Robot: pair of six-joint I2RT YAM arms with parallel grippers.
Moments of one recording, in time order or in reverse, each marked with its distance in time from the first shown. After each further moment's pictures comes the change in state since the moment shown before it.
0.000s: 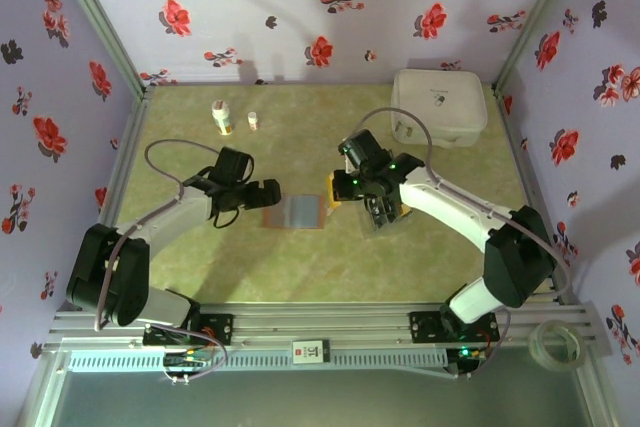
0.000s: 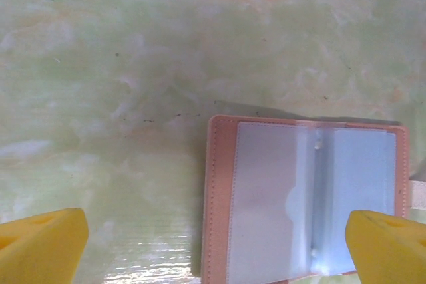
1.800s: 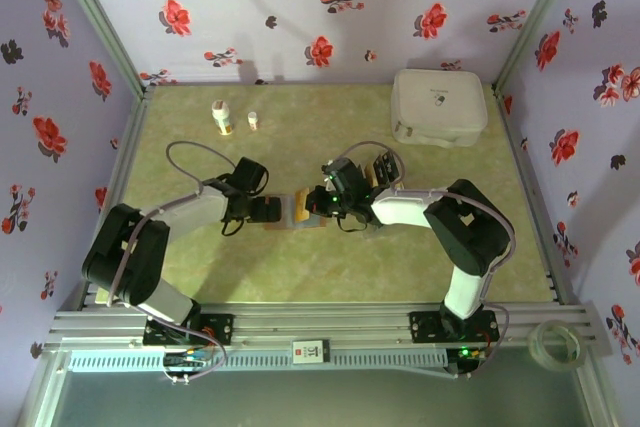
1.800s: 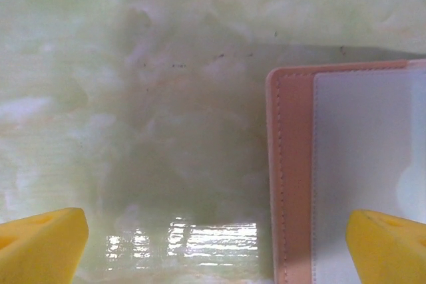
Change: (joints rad) left arm -0.082 0.127 -0.017 -0.043 -0.137 0.040; right arm 0.047 0.262 -0.226 0.664 -0.148 0.274
